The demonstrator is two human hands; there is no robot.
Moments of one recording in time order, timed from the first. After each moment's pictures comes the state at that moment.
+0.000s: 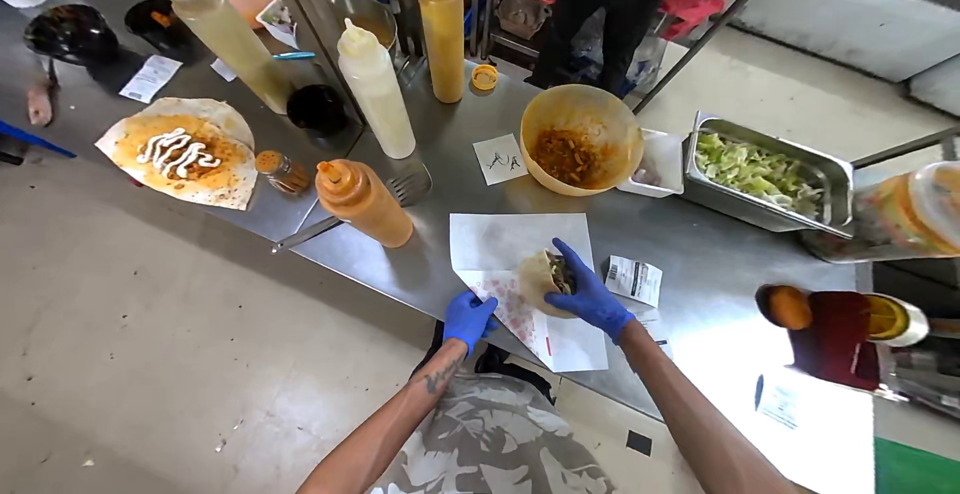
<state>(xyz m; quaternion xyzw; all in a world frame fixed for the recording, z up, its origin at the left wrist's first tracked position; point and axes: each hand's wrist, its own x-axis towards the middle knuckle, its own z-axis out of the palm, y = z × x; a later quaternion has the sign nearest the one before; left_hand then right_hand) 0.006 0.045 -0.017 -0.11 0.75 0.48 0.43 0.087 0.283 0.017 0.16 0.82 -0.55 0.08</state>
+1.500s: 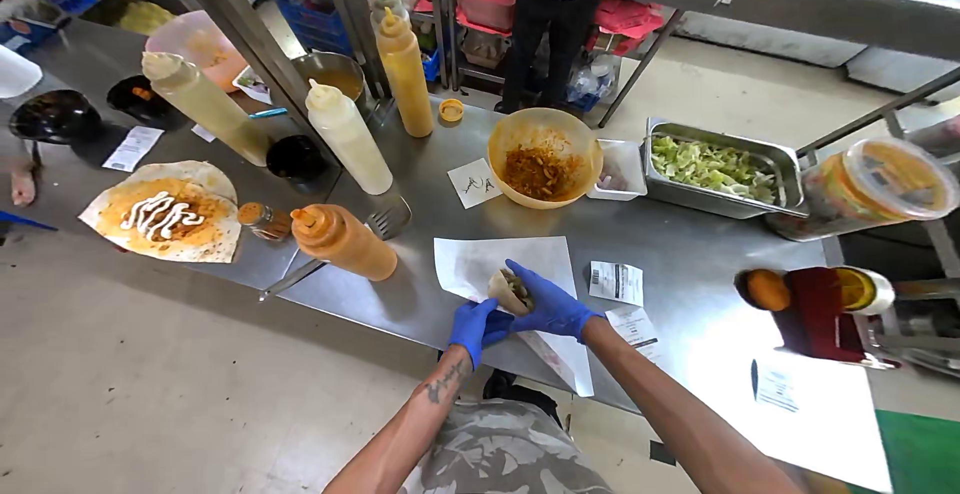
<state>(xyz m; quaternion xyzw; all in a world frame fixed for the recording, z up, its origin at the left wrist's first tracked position) -0.002 0.082 0.016 -0.21 0.61 0.62 0.46 0.060 0.258 0.023 0.10 0.88 -0.43 0.16</state>
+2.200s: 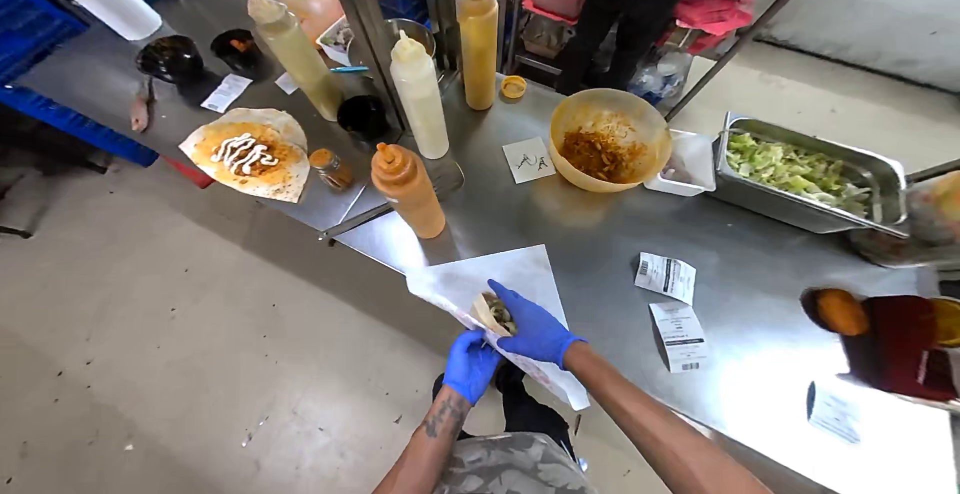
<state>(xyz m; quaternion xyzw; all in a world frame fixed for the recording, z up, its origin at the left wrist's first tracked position) 0.077 -0.037 -0.047 -0.33 0.28 0.84 0.33 0.074 0.130 0.012 0.06 0.88 -0.40 0.24</state>
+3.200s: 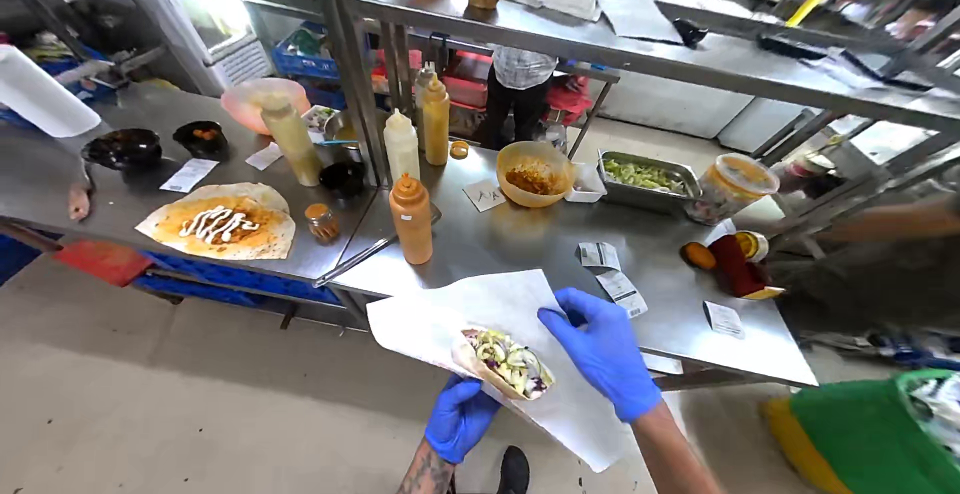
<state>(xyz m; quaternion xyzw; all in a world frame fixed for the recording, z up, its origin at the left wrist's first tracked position) 0.113 -0.157 0.033 0.03 0.05 0.87 0.48 0.193 0.025 0.195 0.22 0.86 -0.37 -0.27</state>
